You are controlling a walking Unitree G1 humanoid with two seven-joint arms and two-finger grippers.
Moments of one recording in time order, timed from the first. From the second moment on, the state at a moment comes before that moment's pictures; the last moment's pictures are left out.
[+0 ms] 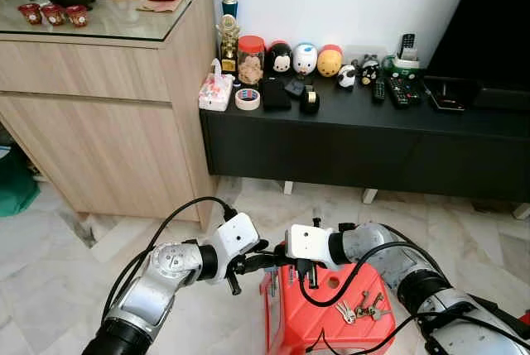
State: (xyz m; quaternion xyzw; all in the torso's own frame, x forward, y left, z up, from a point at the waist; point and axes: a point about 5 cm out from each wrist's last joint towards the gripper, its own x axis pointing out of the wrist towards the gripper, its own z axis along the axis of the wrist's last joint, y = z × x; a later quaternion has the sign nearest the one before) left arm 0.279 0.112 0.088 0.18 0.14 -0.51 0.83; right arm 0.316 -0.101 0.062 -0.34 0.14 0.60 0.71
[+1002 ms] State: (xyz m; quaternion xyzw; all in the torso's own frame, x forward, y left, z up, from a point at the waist) left arm 0.282 0.118 0.092 0.22 0.14 -0.52 0.81; right arm 0.317 -0.105 0.062 -0.34 0.14 0.59 0.72
